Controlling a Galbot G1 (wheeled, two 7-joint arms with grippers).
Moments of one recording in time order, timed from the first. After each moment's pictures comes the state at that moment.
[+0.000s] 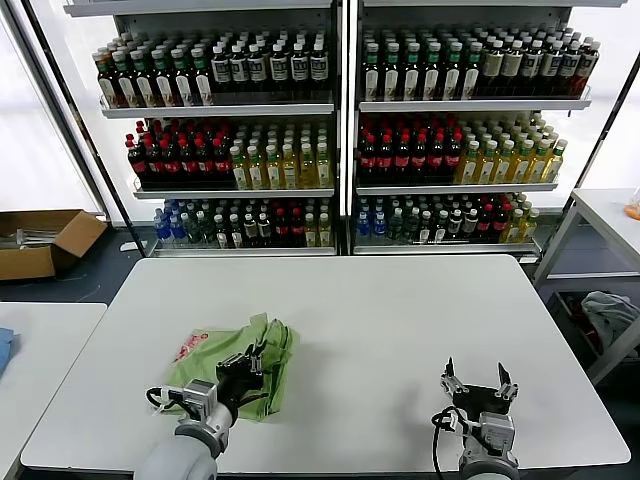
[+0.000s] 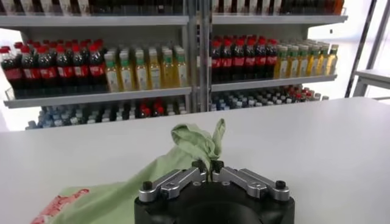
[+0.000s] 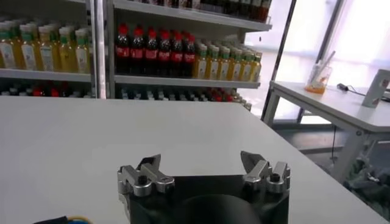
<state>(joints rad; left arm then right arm) 1.36 -1.34 -0.37 -2.09 -0.18 0.55 0.00 -1.54 1.42 0.46 2.18 0.09 -0.47 0.42</state>
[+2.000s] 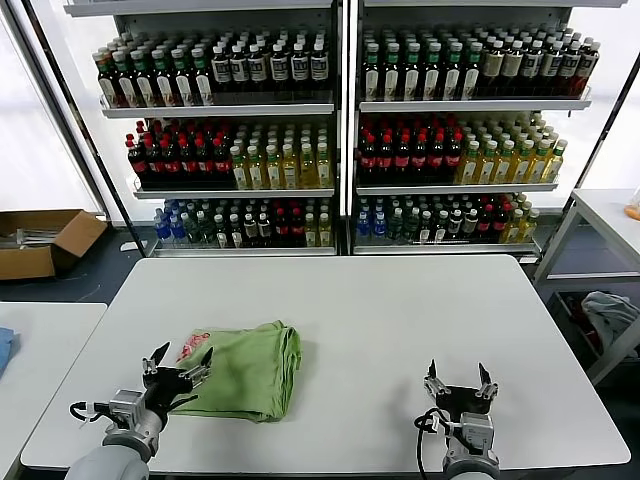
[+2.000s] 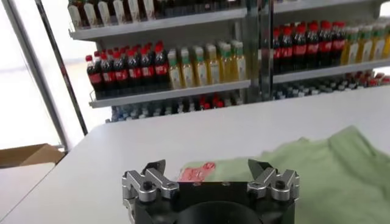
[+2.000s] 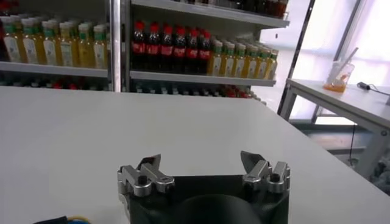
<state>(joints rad) 1.45 -1.22 -0.64 -2.02 -0.24 0.43 0.03 -1.52 1.41 0.40 2.13 0.08 -0.45 0.42</state>
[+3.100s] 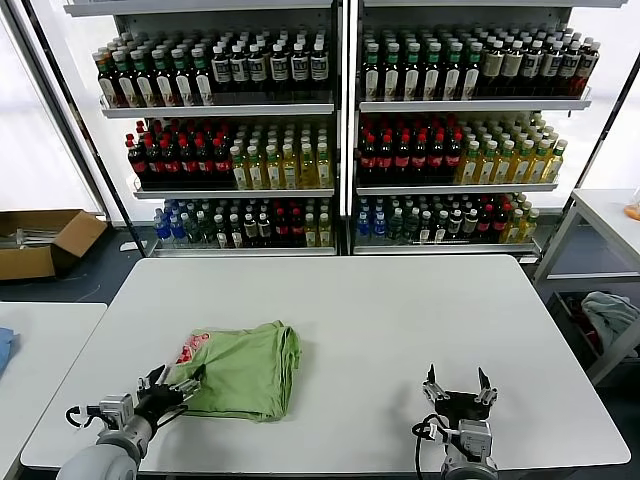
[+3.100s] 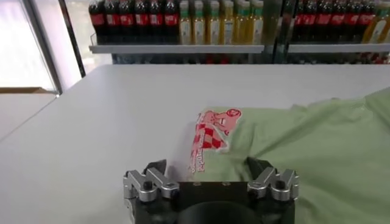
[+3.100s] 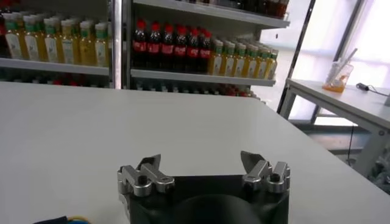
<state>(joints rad) 1.42 -1.20 -0.68 -1.88 -0.40 0.51 0.07 -1.54 1.42 0.39 2.13 0.06 -0.43 0.42</state>
